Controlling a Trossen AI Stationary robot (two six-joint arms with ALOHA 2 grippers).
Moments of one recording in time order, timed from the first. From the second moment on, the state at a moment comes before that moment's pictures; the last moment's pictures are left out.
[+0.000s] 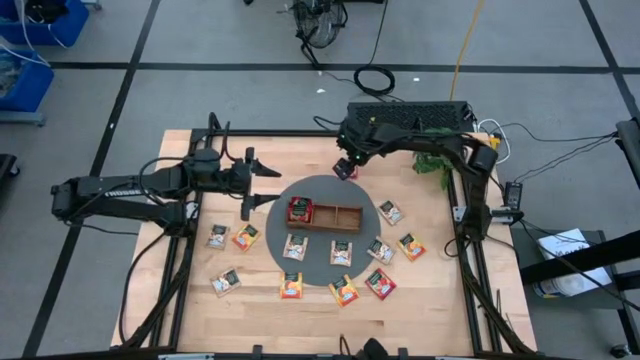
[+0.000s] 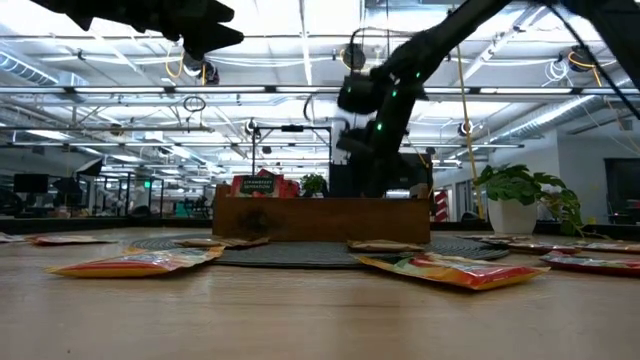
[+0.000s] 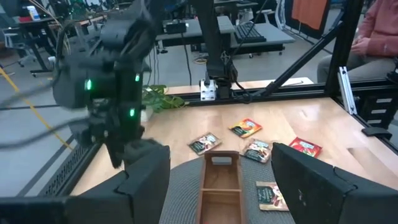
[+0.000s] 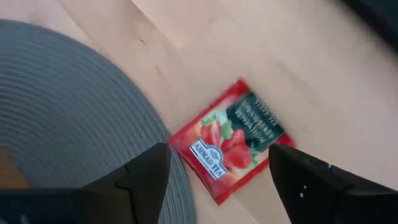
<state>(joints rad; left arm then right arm) 0.21 0.87 0.65 0.06 0.20 0.13 -0.52 1.93 1.39 -0.62 -0.01 0.27</state>
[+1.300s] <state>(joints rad) 0.21 0.87 0.65 0.06 0.20 0.13 -0.51 2.12 1.40 -0.75 -0.04 0.27</state>
